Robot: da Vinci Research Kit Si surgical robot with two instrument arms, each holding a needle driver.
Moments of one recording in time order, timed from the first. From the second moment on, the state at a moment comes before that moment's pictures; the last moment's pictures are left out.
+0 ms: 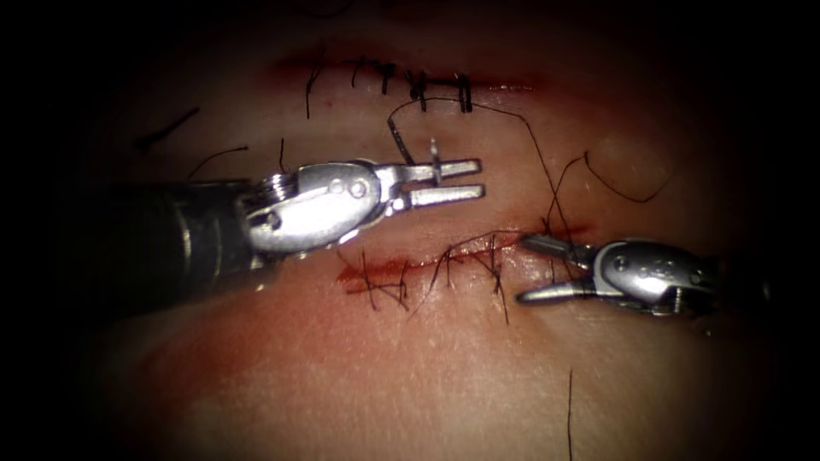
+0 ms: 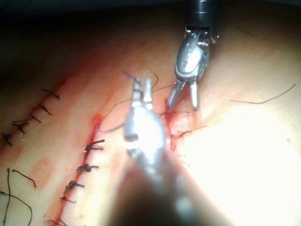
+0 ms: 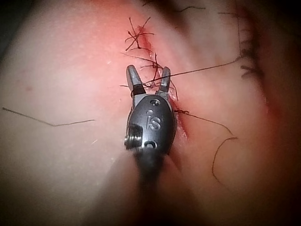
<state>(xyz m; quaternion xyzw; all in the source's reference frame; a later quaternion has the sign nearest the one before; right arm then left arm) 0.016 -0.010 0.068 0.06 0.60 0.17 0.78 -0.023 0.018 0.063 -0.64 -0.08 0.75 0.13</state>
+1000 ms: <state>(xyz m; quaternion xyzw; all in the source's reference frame) 0.017 -0.007 0.070 0.07 0.67 0.39 0.63 -0.026 0.007 0.076 -0.61 -0.14 0.77 0.13</state>
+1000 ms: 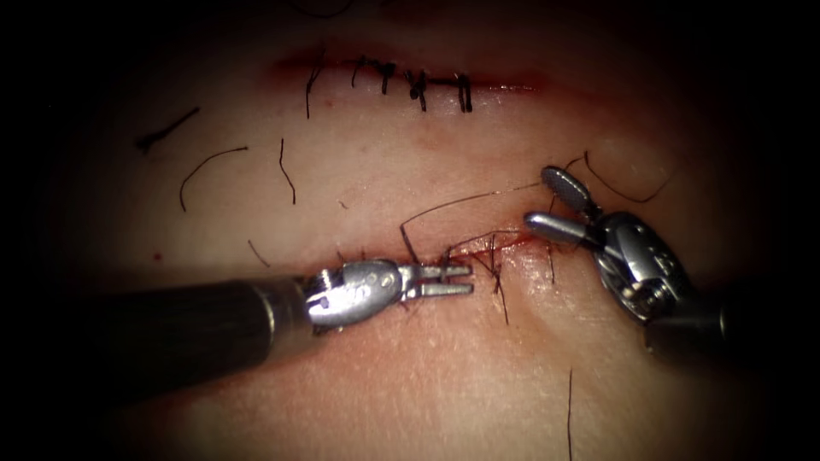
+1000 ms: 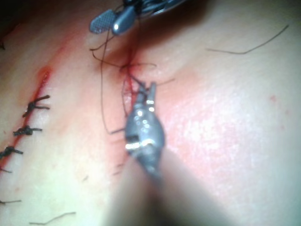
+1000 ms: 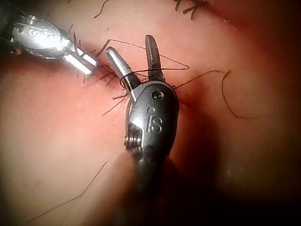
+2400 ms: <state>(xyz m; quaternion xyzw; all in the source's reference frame) 0.012 -0.005 0.078 0.02 0.37 0.56 0.74 -0.031 -0.001 0.065 -0.63 -0.17 0.75 0.10</state>
